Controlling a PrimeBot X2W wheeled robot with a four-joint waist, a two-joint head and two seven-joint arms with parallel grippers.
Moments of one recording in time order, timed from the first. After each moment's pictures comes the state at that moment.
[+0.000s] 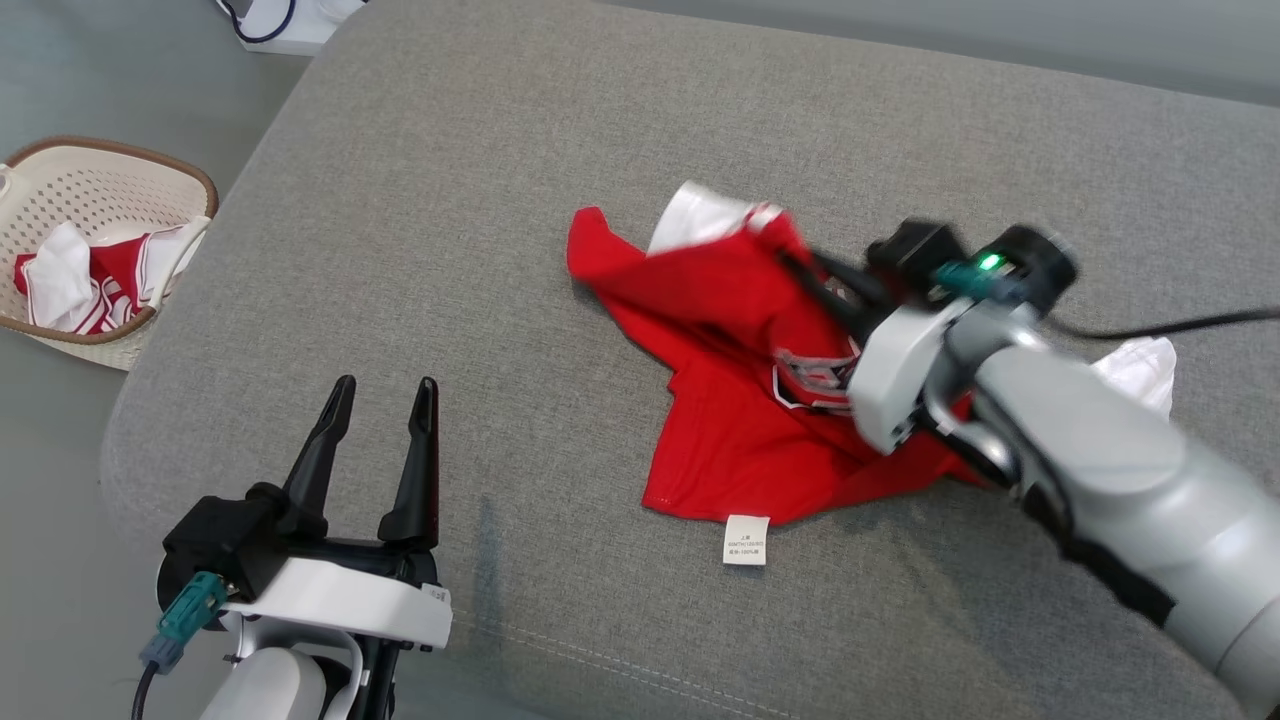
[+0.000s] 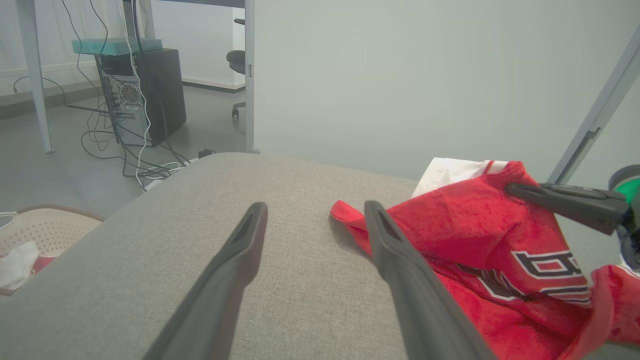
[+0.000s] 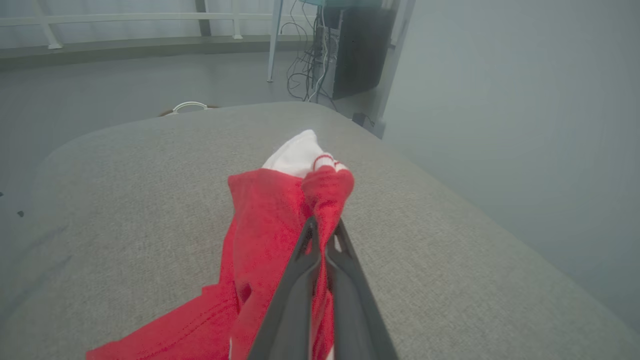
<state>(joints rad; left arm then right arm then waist) -0.15 0.25 -0.34 0.03 -0.55 0.15 -0.25 -0.99 -0.25 1.12 0.76 0.65 0.13 -0.20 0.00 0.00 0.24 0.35</state>
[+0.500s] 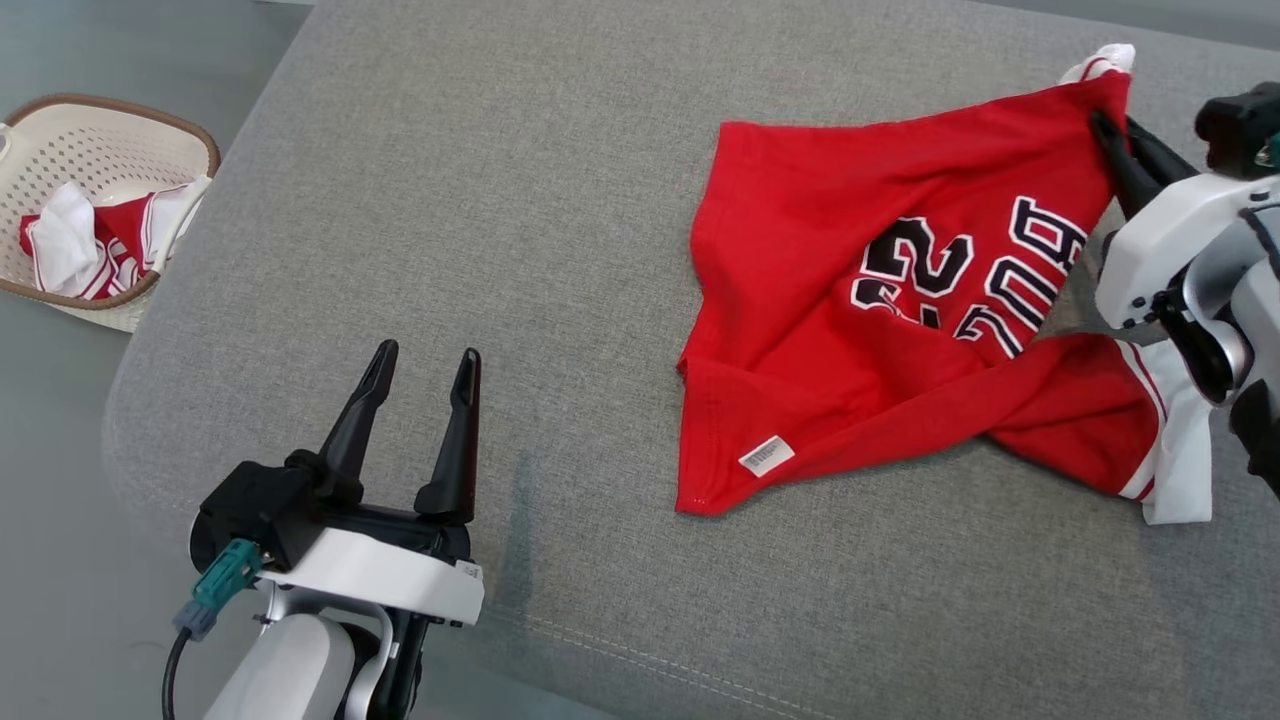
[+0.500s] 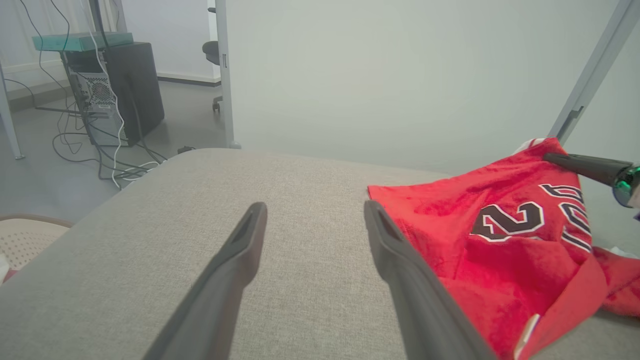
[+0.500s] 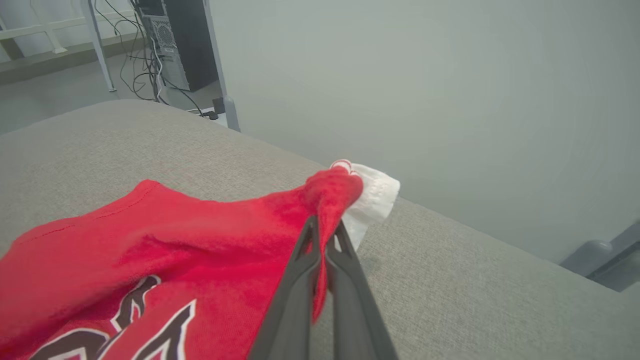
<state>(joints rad) -0.21 0.24 -0.38 0.05 -0.53 0.12 -0.25 -1.08 -0.41 0.89 1.01 0.72 0.13 -0.23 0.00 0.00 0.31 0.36</state>
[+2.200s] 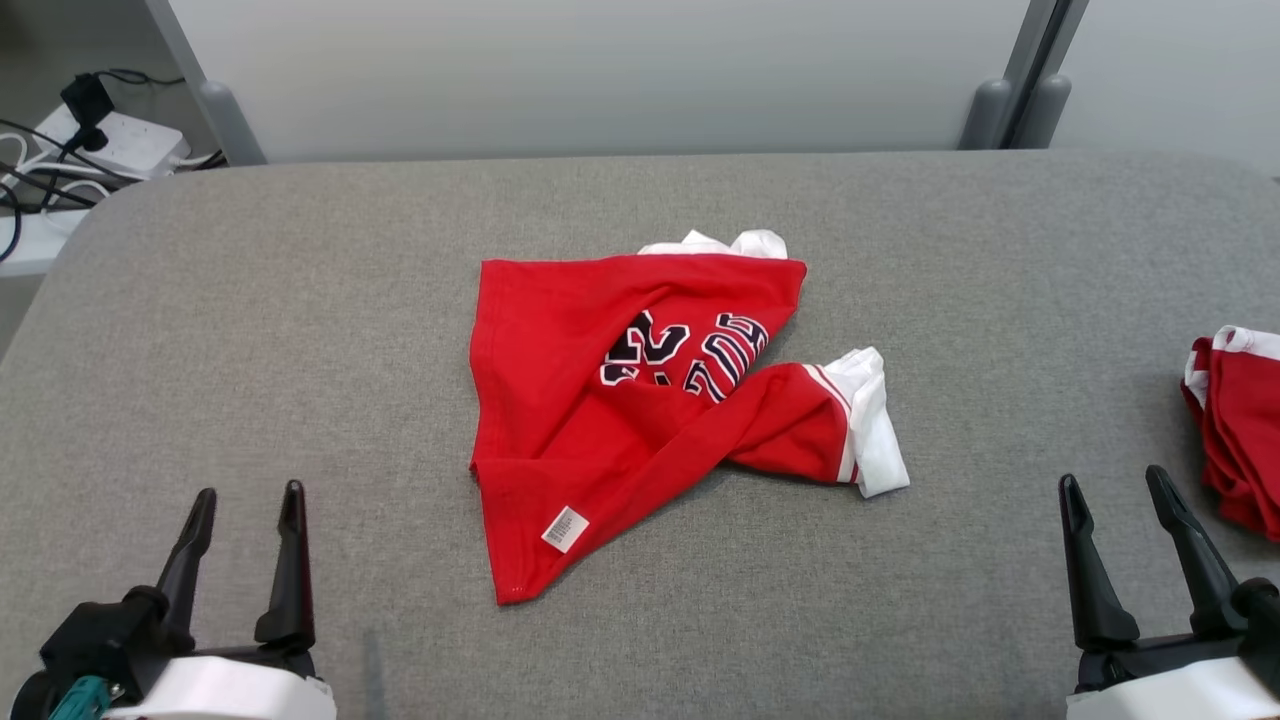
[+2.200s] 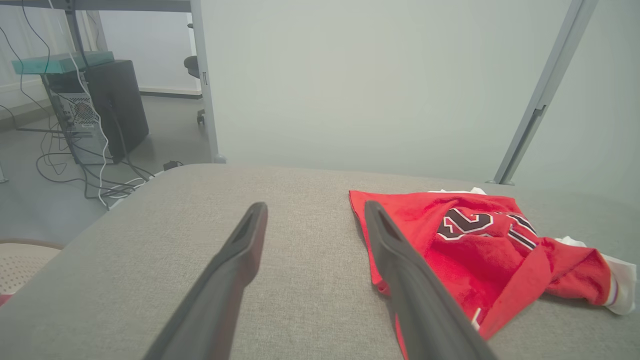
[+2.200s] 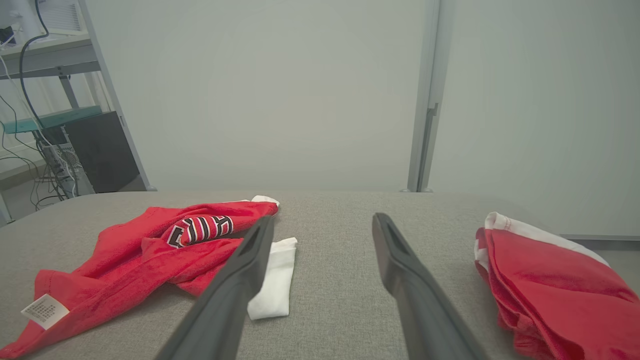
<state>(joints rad) 0.08 0.39 -0.24 -0.11 -0.56 0.29 -0.18 0.10 -0.09 -0.03 -0.09 0.18 0.13 -0.16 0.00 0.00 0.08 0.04</state>
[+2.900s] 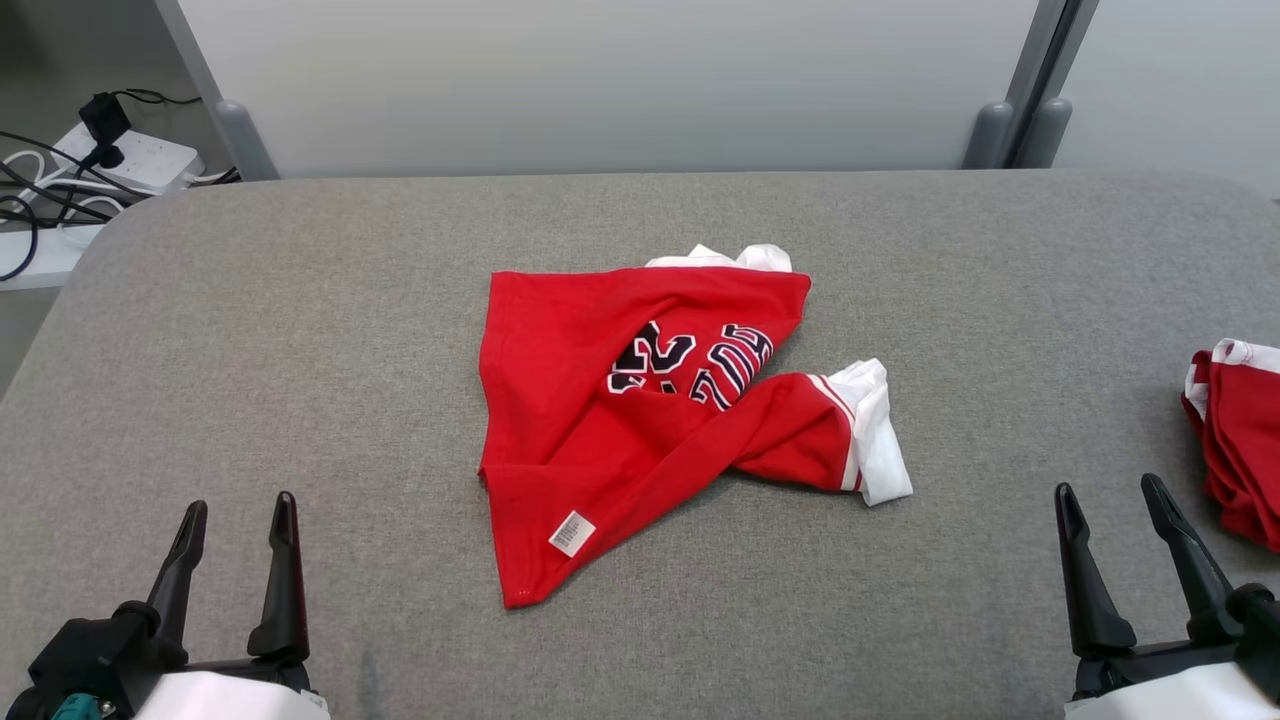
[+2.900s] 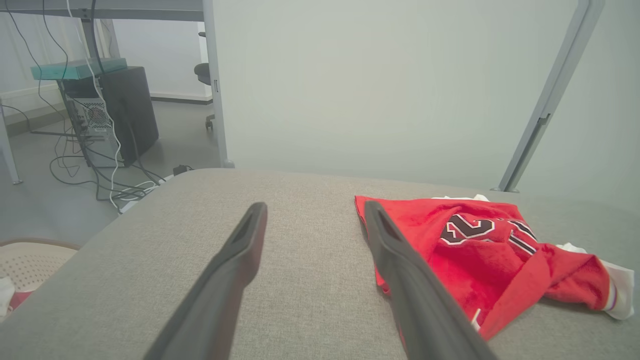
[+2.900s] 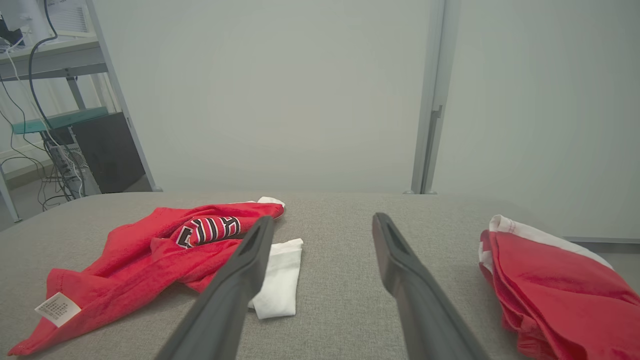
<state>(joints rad) 0.12 0.40 -0.23 -0.15 -0.56 0.32 -0.17 0.12 -0.09 -0.02 -0.09 0.18 0.13 -0.15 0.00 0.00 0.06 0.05</state>
